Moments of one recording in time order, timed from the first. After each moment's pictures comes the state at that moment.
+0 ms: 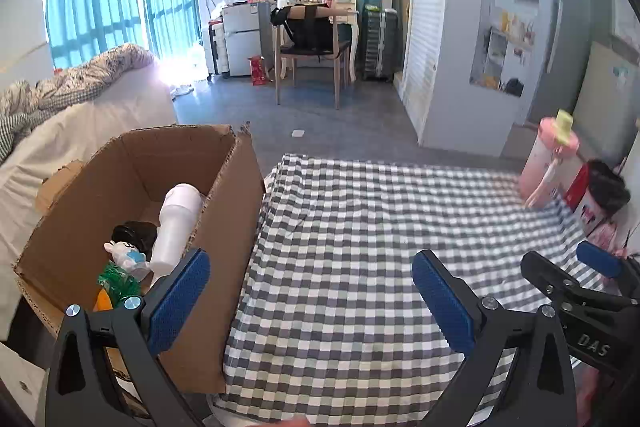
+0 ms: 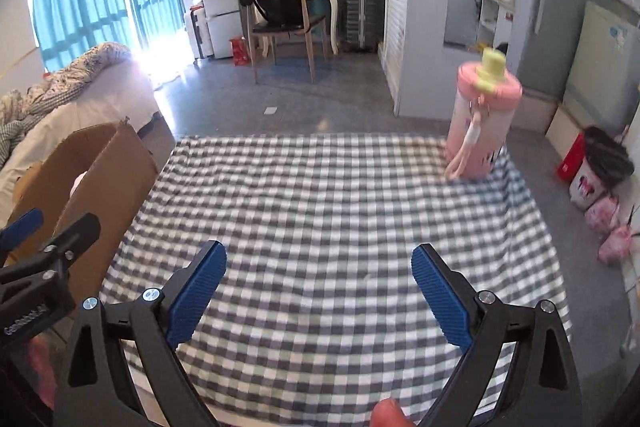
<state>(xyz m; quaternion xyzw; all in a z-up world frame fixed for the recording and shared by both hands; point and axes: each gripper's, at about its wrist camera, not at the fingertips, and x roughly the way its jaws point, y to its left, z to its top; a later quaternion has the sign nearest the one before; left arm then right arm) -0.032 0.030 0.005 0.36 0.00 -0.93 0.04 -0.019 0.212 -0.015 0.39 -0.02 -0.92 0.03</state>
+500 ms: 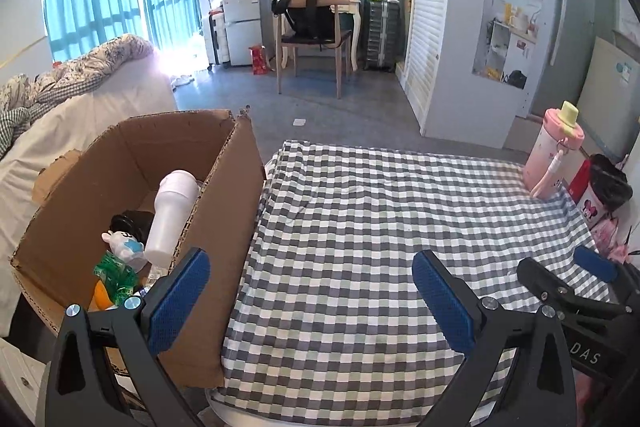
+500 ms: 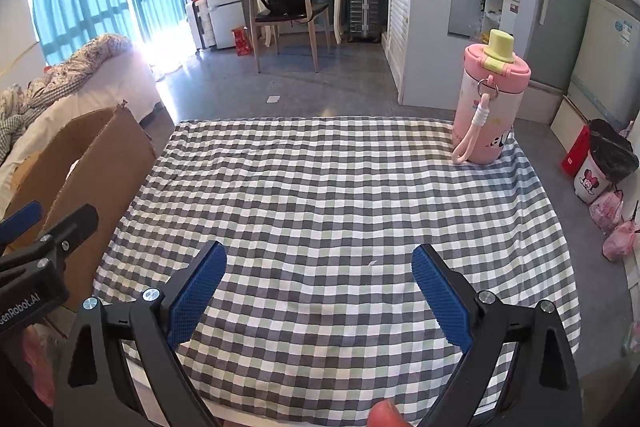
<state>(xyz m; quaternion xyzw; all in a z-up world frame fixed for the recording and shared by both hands) -0.034 0.020 -0.004 0.37 0.01 -0.93 0.04 -0.018 0.210 -0.031 0.41 -0.01 -0.91 0.03</state>
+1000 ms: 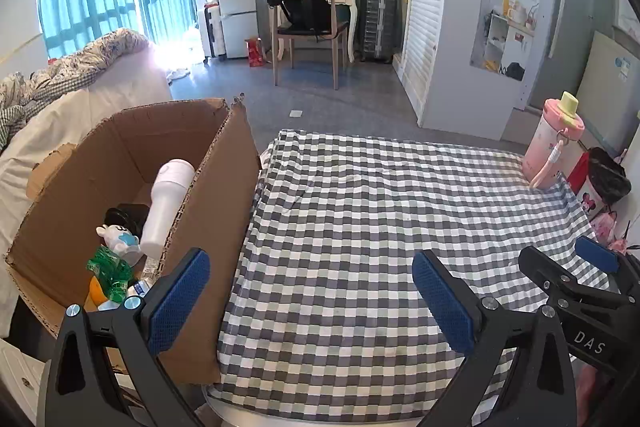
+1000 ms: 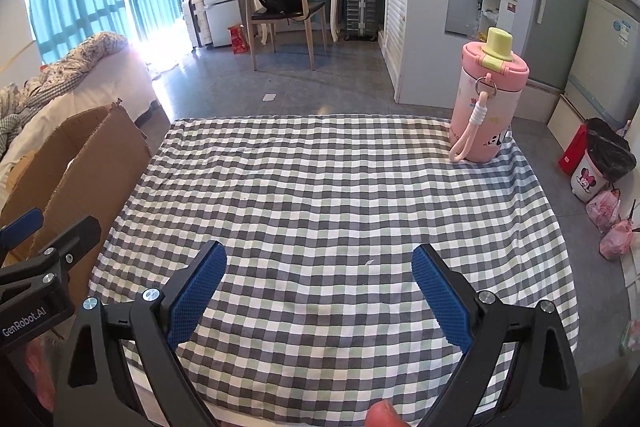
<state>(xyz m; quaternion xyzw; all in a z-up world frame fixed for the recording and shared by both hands) -0.035 0.019 -0.012 0.39 0.01 -0.92 0.04 -0.020 0.210 -0.033 0.41 -0.01 -0.91 0.03</state>
